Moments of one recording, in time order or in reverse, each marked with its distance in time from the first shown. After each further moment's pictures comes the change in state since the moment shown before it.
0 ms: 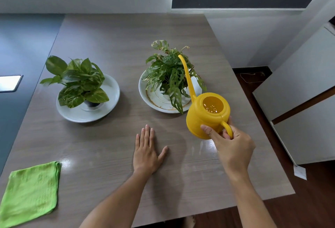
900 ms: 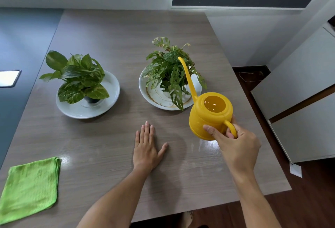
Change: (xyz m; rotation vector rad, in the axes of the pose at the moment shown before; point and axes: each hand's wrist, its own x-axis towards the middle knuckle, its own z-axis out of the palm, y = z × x) left_hand 0.002 -0.002 0.004 -0.002 -0.006 -0.006; right_hand -0.007 -0.018 -0.016 -0.071 -0.015 -0.051
